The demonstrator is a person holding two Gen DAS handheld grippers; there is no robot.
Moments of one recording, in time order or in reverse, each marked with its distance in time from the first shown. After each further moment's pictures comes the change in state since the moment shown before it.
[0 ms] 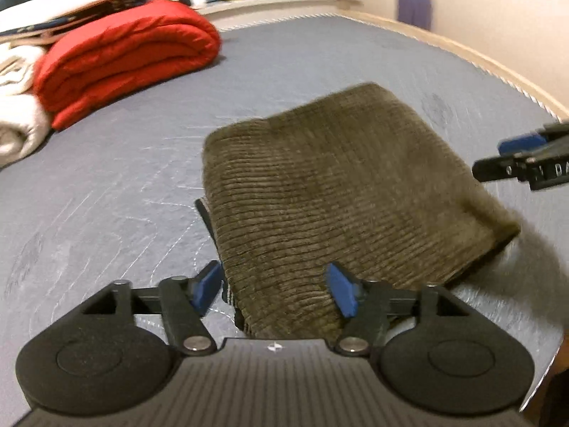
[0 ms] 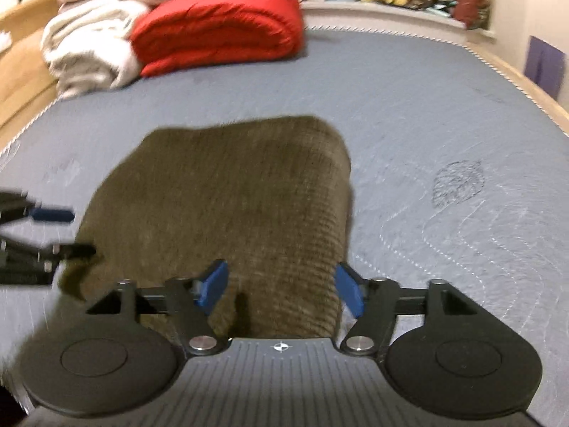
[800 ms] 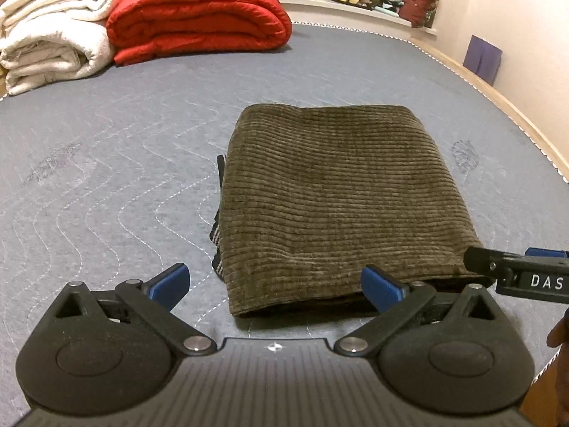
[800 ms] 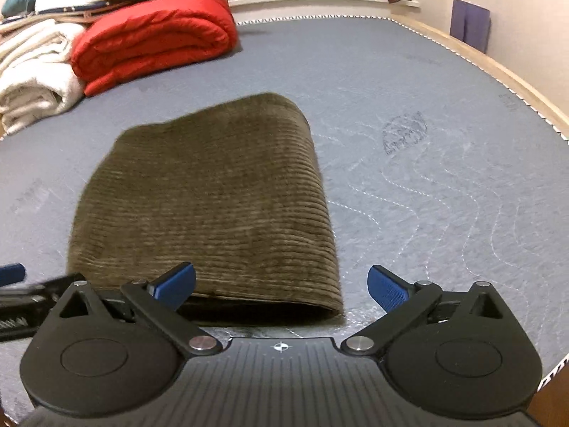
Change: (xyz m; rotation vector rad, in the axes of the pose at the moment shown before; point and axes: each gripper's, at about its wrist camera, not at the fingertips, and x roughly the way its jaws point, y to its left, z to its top) left arm -0.041 -0.017 -0.021 -0.301 0.029 0.078; right arm -0.017 0.030 -0.036 0.171 0.036 -0.170
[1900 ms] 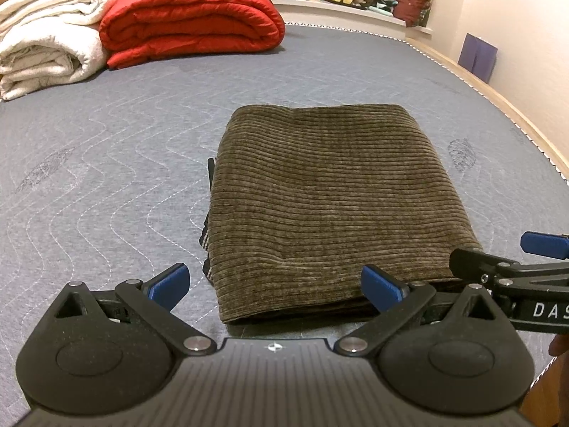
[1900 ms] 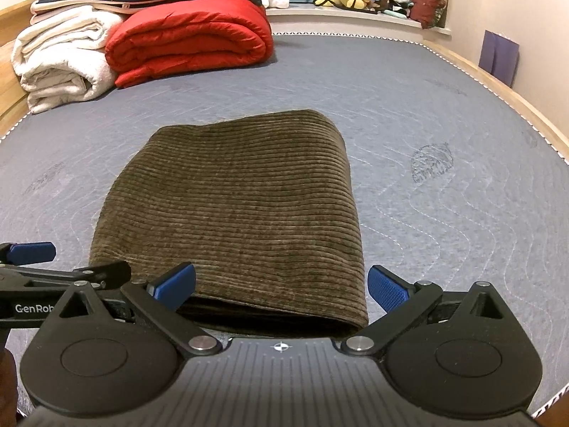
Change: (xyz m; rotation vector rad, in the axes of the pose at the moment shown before) left arm 0.003 -0.007 0.000 0.022 -0.005 -0.015; right arm -0.012 0.028 0.002 -0.117 -0.052 0.046
